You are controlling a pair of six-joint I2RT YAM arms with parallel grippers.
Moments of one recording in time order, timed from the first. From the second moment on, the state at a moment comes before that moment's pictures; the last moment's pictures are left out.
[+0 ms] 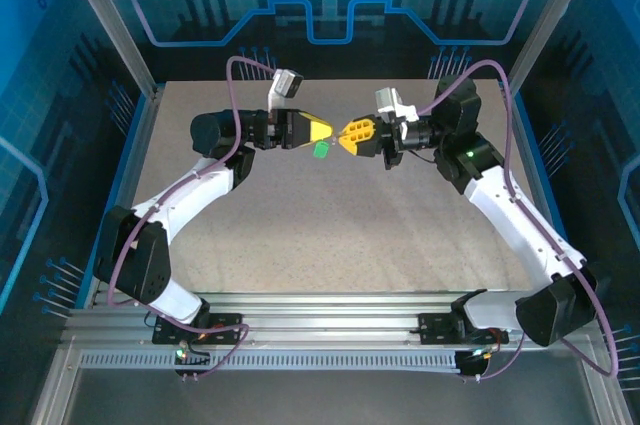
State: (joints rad) left arm -0.37 1.55 1.15 1.26 1.25 -1.63; right arm 0.39 1.29 1.28 -0.03 -1.19 -0.17
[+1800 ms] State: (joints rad) left arm -0.40 1.30 1.07 0.49 1.07 -0.92; right arm 0.42 1.23 1.21 0.00 -1.00 -0.20
